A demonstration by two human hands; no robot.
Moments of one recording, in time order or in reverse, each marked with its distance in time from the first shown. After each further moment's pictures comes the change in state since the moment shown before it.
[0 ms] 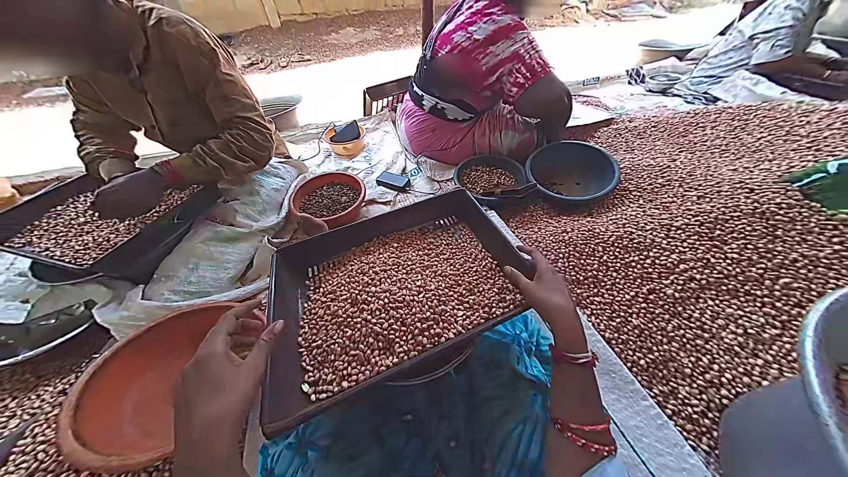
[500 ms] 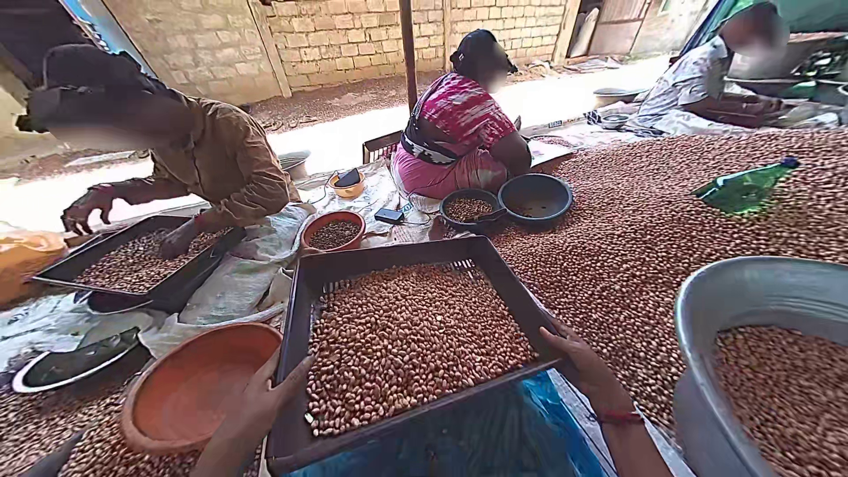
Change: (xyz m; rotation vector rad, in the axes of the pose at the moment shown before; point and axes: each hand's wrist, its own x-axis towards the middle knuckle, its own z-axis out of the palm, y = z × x) left_hand -0.067 0.026 -0.042 -0.398 -0.398 -0.102; right_hand -0.109 0.103 -0.049 1.052 -0.258 0.065
